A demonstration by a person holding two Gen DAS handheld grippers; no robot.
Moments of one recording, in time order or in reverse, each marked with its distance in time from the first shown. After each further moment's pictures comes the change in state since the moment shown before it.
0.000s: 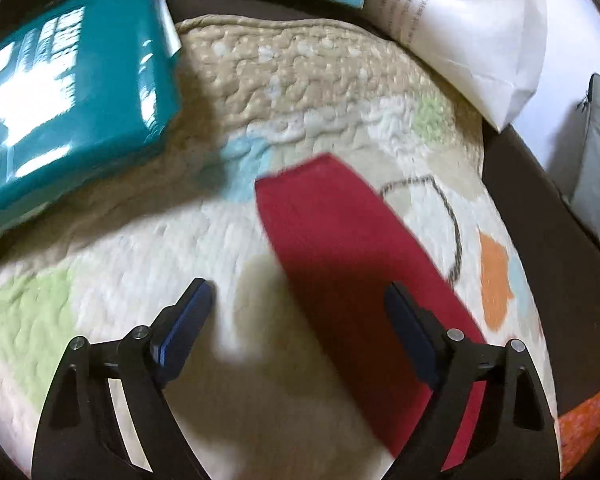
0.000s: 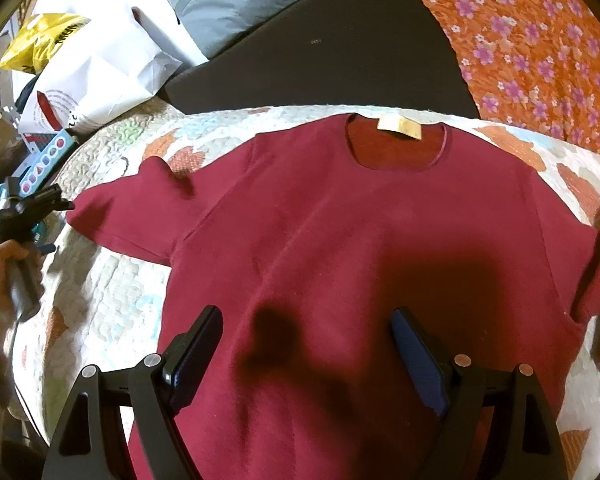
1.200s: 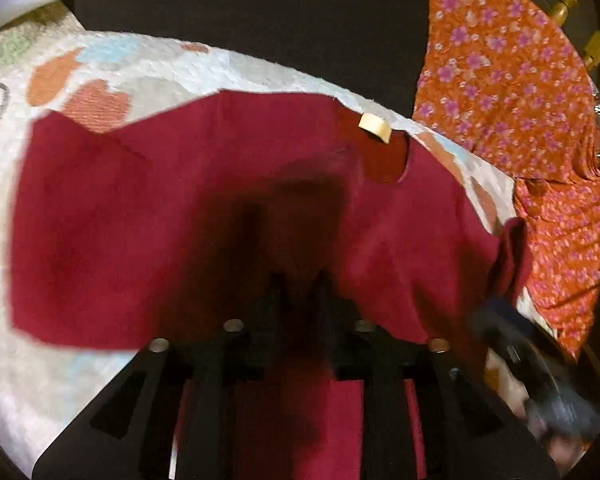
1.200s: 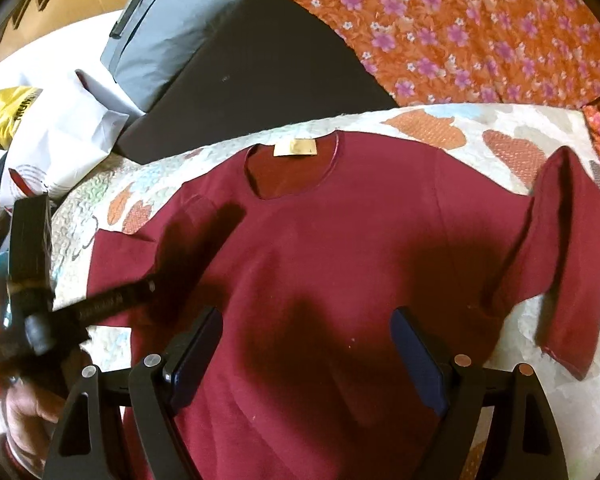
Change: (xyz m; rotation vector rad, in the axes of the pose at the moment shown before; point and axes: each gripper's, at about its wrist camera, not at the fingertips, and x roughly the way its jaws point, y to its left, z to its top) left arm -0.119 -0.209 -0.255 0.760 0.383 -0.460; right arm -0.036 -0.093 0.014 0.195 -0.035 0.008
